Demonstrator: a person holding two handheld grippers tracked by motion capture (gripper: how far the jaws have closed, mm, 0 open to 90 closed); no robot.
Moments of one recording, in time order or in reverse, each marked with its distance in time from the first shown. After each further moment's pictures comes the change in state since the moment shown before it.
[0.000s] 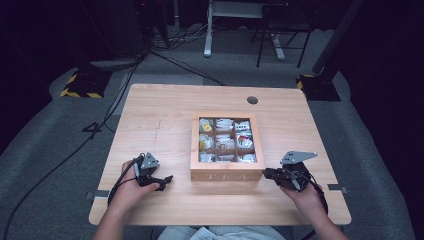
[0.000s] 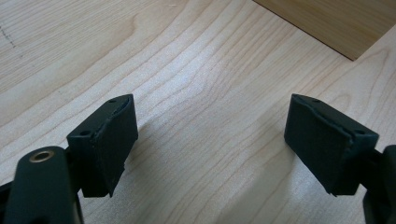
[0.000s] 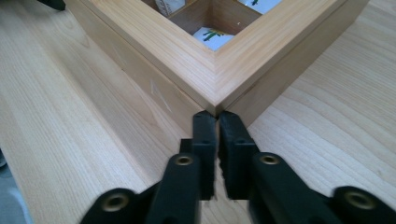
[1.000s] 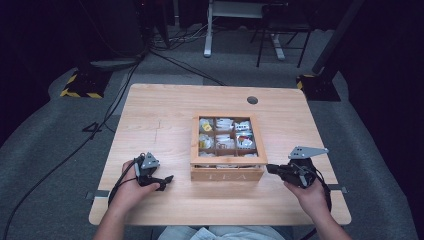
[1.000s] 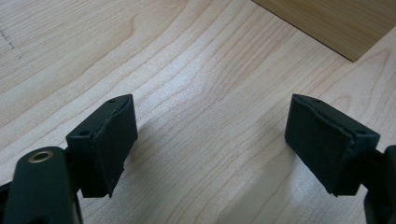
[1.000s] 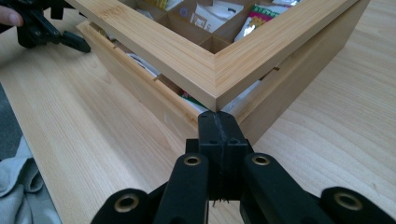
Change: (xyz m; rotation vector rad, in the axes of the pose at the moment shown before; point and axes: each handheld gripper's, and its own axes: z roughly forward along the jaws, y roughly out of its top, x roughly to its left) left arm -0.001 0.001 0.001 -0.003 0.003 -0.006; right arm -0.005 0.011 -0.020 -0.089 0.042 0.065
